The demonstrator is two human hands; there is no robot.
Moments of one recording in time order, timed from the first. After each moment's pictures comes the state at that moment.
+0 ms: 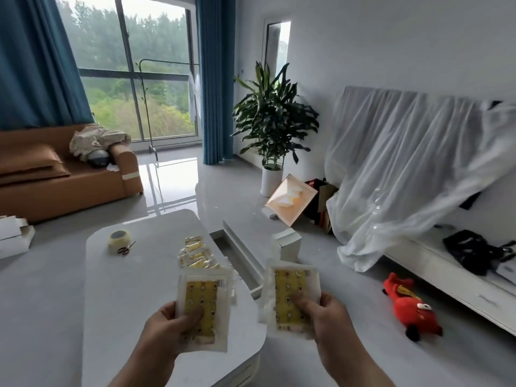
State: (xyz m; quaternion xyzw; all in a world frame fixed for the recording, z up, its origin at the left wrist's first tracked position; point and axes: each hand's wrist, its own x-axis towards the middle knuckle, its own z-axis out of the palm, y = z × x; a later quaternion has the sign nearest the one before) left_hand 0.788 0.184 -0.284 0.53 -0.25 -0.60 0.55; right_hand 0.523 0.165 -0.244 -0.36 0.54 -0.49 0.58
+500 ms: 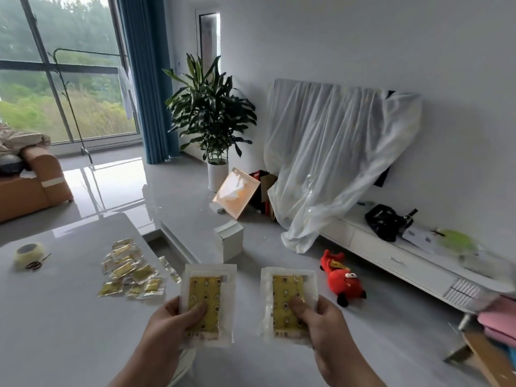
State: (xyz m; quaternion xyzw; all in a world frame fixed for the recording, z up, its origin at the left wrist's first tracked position) left_hand 0.533 0.197 -0.272 0.49 -0.29 -0.65 0.50; right_hand 0.287 0.231 -0.247 -0.29 0.56 -0.55 0.54
